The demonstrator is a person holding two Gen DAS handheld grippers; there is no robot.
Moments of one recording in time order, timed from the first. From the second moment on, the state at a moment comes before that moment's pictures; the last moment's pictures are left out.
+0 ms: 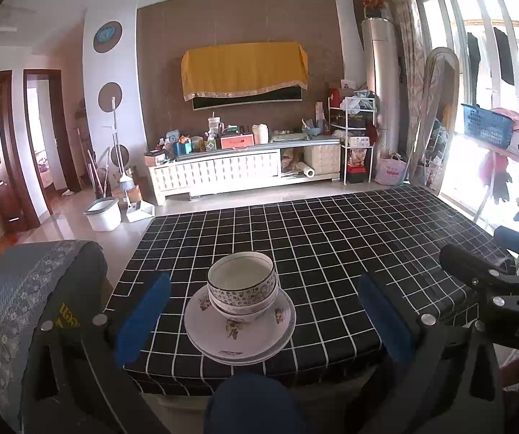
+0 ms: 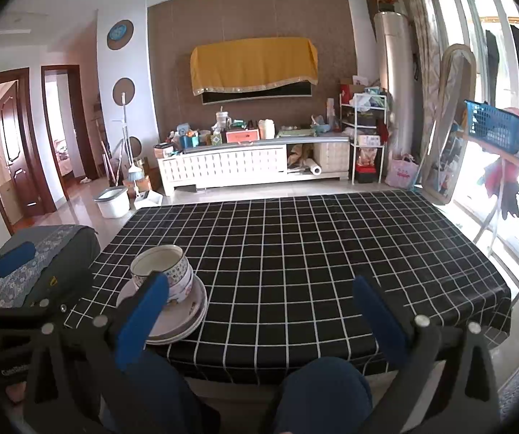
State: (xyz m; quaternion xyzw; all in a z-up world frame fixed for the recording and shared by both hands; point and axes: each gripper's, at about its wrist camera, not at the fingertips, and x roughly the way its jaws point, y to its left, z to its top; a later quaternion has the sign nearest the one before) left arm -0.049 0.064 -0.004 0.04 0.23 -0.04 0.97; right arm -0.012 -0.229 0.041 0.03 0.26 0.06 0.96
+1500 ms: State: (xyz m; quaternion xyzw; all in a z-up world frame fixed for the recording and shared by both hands) left arm -0.057 0.072 0.006 0.04 0.22 -0.03 0.97; right arm -0.020 -0.221 0.042 0.02 0.26 0.07 0.96
